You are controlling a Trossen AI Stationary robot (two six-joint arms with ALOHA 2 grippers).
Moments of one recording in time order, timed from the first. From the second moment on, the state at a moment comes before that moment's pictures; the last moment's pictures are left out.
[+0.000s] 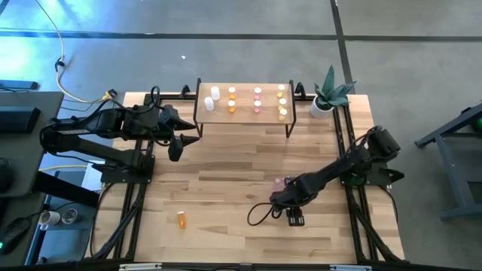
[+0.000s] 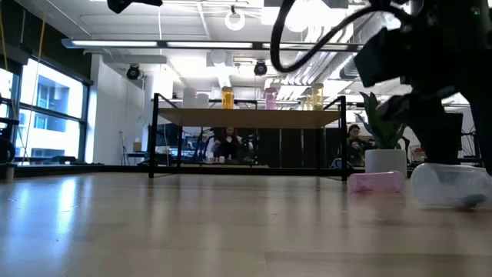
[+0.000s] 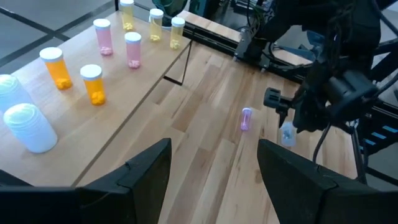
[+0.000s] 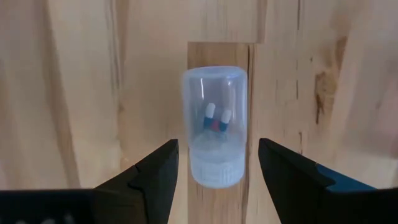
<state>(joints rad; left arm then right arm) 0.11 0.91 1.13 -0.76 -0.22 -0.36 0.45 1.74 1.07 -0.74 -0.12 0.42</state>
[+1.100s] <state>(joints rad) 0.11 0.91 1.13 -0.76 -0.06 -0.52 0.36 1.77 1.29 -0.76 -0.10 0.34</state>
